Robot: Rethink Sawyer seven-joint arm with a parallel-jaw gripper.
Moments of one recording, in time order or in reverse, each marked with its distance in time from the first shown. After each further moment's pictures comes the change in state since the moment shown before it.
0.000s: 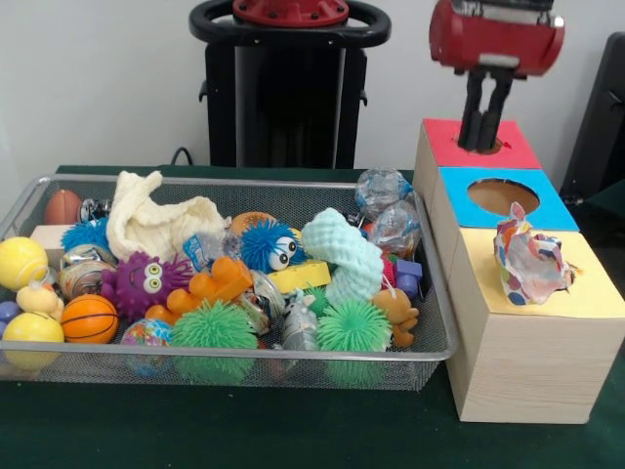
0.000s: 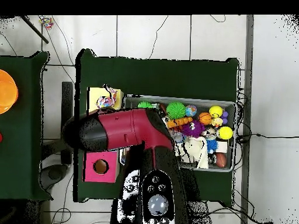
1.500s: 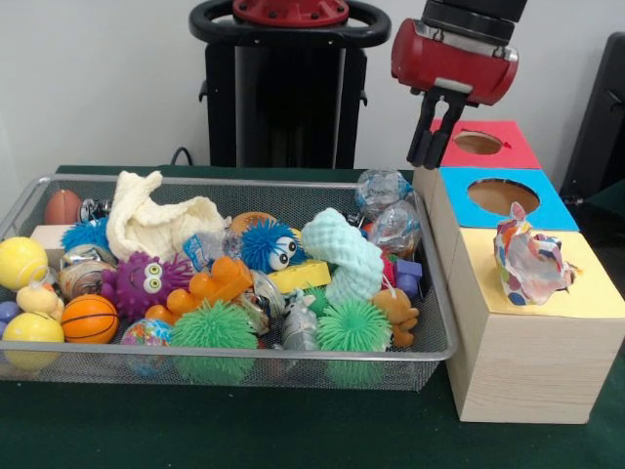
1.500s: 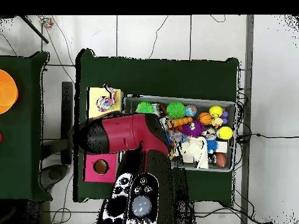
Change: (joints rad) arm 0.115 0.062 -0.203 -0.050 0.003 -0.009 0.000
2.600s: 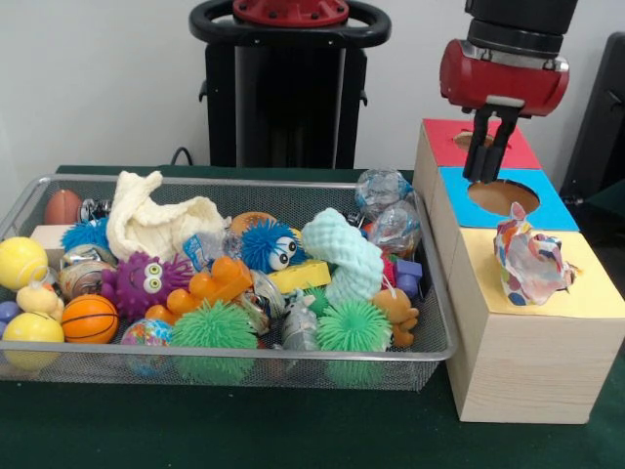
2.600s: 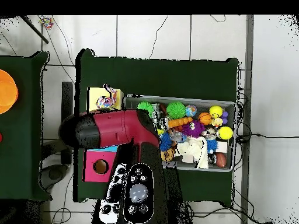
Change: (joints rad) arm -0.008 0.025 0.082 -0.002 0.075 0.000 0.000
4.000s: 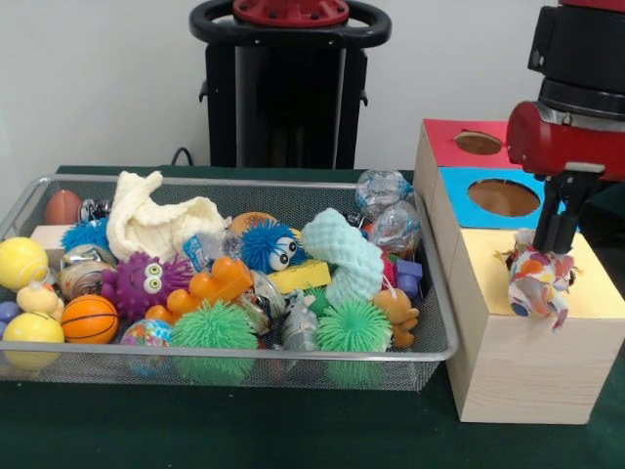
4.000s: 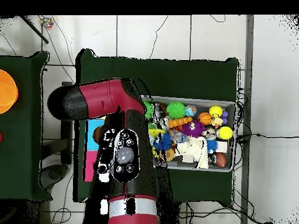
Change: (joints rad) arm 0.019 0.167 0.041 -0.304 -0.027 0.084 0.000
